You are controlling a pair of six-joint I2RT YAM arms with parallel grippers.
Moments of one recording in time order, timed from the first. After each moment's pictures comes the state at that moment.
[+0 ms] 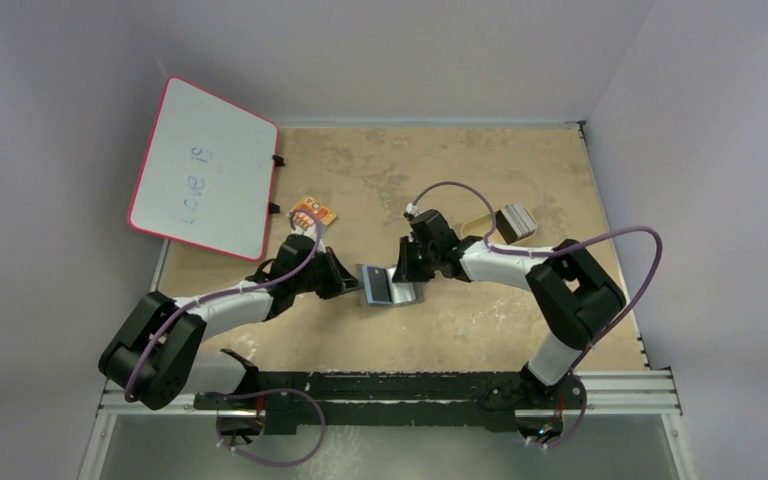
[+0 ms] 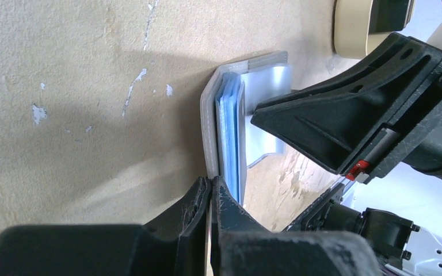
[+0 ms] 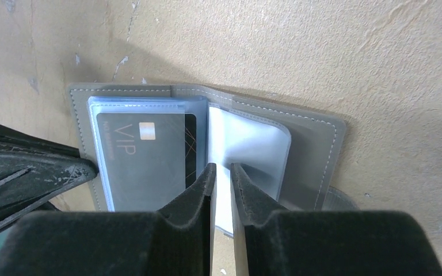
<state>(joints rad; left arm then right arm) -0.53 1.32 0.43 0.22 0.30 -0.95 0.69 1.68 0.87 -0.10 -0.17 0.63</state>
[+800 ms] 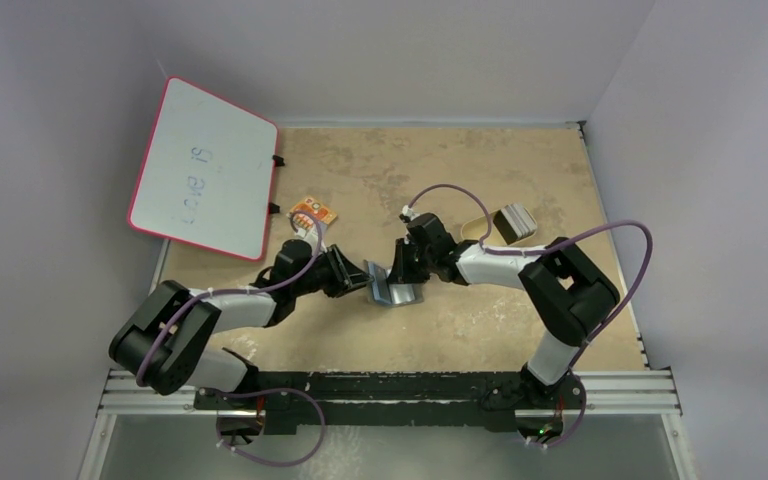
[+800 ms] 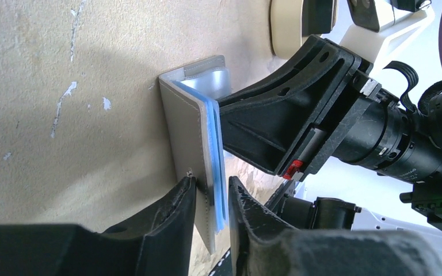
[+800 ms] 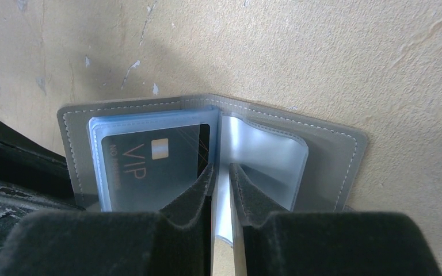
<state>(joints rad) -0.53 1.39 0.34 0.56 0.40 -1.09 0.71 1.72 0.85 -0.01 -0.18 0.64</state>
